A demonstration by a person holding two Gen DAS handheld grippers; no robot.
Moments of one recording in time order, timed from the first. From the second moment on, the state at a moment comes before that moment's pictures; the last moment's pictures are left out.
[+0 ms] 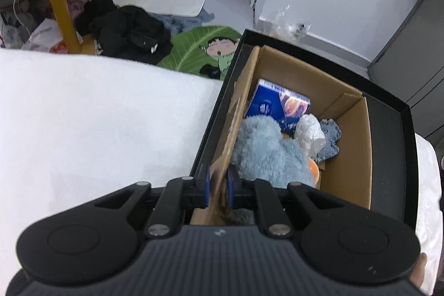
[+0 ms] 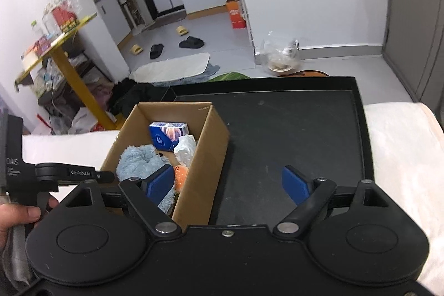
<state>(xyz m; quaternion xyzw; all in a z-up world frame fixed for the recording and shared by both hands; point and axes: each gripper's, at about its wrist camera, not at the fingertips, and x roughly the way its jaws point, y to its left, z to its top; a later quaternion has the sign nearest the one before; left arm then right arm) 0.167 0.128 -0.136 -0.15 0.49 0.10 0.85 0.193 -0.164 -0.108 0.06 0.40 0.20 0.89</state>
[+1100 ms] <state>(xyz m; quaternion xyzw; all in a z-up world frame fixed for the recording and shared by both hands) 0.089 0.030 -0.006 -0.07 0.43 0.04 0.90 0.132 -0.220 -0.055 0.11 0.34 0.12 0.93</state>
